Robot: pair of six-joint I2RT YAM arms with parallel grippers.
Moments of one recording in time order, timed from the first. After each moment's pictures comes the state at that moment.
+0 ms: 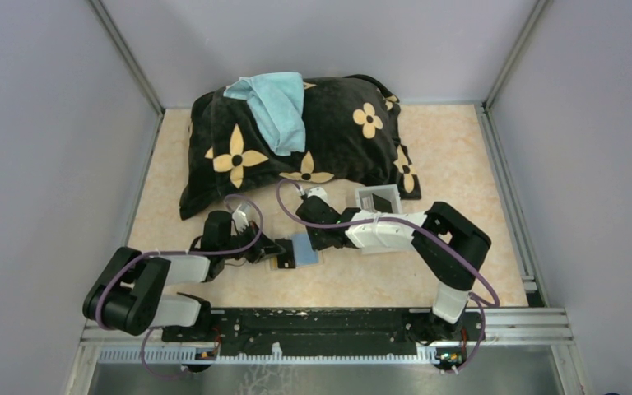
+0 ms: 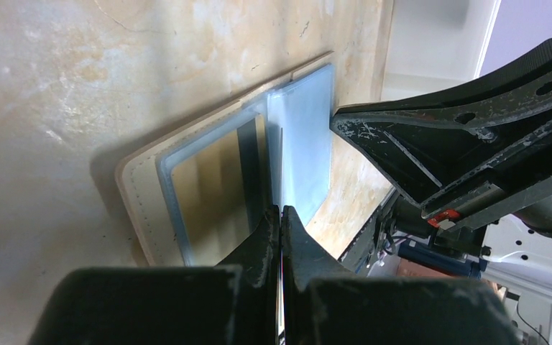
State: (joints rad) left arm -0.32 1.33 0.19 0.52 0.61 -0.90; right arm 0.99 1.75 1.02 -0.27 0.22 0.54
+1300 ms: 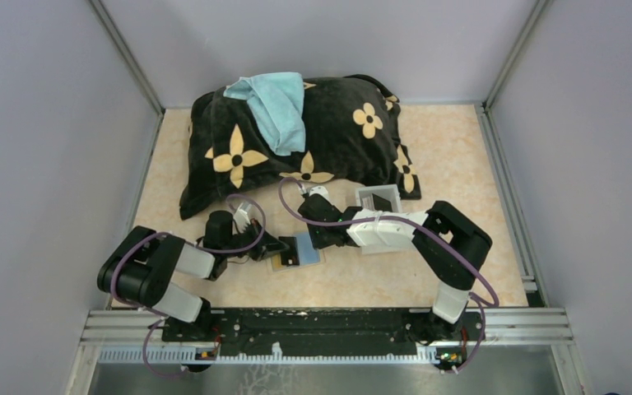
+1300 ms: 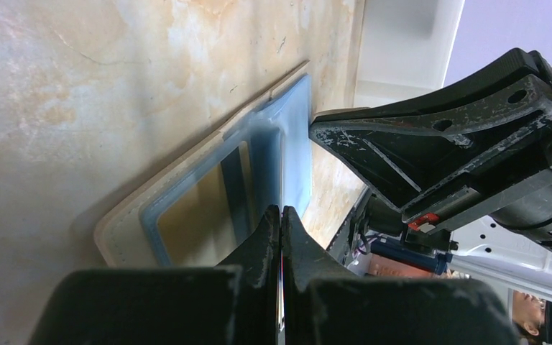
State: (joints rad) left arm -0.32 1.50 0.17 0.79 0.67 -0.99; right arm 0.97 1.75 1.01 -0.25 0.20 0.53
